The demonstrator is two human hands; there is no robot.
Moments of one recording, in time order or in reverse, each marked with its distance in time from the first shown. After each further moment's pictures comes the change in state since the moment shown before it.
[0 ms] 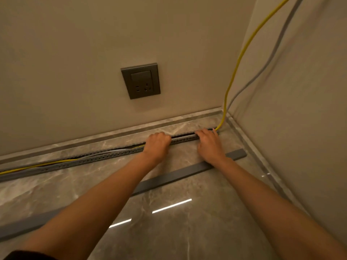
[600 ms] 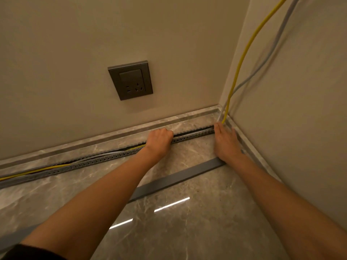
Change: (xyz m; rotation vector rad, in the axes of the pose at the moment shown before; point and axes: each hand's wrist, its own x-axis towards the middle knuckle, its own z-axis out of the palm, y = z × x) left_hand 0.027 0.011 -0.008 0.024 -0.027 0.050; right_hand 0.004 0.052 -0.008 -0.244 -0.117 0.179
